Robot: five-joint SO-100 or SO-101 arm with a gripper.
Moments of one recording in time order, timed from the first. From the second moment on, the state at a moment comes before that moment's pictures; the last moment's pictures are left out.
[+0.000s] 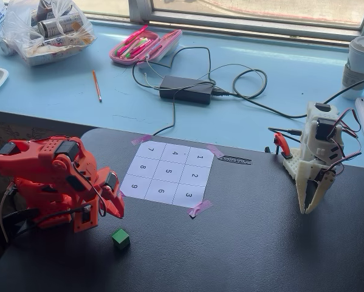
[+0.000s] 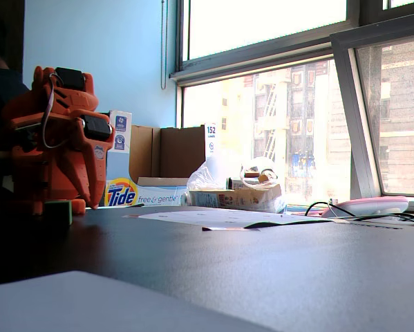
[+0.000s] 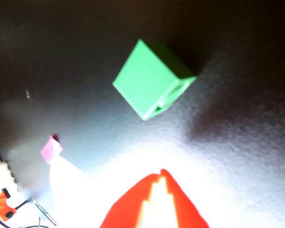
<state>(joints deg) 3.5 189.2 172.8 66.3 -3.9</state>
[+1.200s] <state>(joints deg) 3.5 185.3 168.0 67.0 -3.5</state>
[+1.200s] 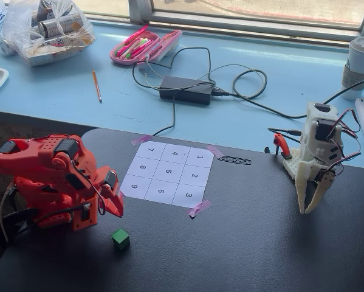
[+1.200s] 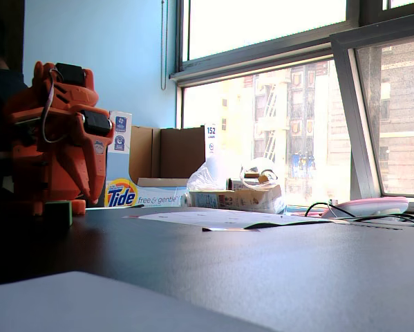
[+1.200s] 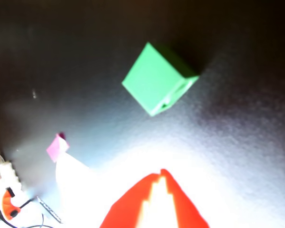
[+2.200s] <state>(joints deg) 22.4 141.9 137.3 64.8 0.3</state>
